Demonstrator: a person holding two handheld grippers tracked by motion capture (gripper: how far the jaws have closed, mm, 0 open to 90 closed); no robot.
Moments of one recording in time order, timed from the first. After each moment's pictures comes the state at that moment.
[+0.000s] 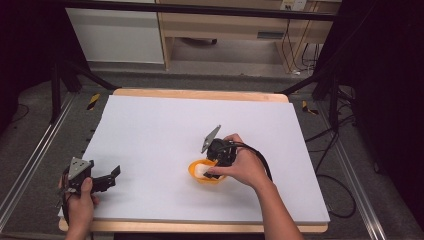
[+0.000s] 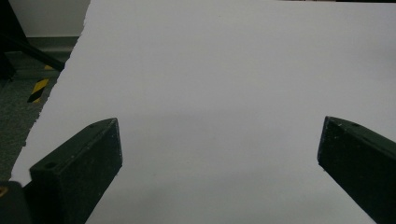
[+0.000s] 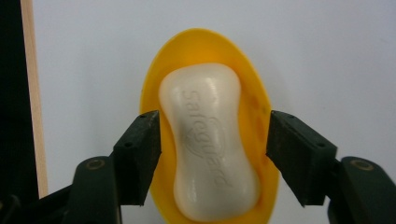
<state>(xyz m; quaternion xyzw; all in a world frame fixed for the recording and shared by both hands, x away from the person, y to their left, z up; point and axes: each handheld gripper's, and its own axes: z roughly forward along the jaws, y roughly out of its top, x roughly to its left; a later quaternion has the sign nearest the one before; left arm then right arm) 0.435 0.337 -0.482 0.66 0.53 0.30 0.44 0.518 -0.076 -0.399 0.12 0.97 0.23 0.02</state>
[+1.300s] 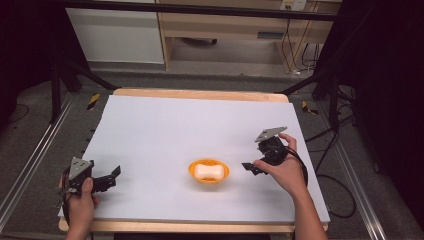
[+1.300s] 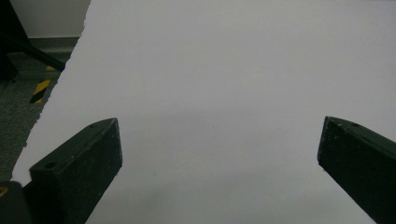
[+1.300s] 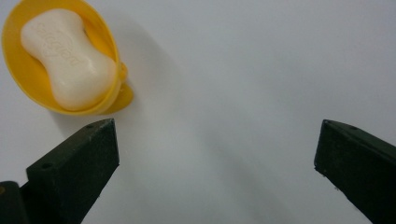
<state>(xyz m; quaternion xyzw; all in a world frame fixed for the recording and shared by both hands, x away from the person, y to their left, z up) 0.435 0.336 -0.482 0.66 0.53 0.30 0.44 0.509 -0.212 -0.405 0.33 0.88 0.32 0.12</state>
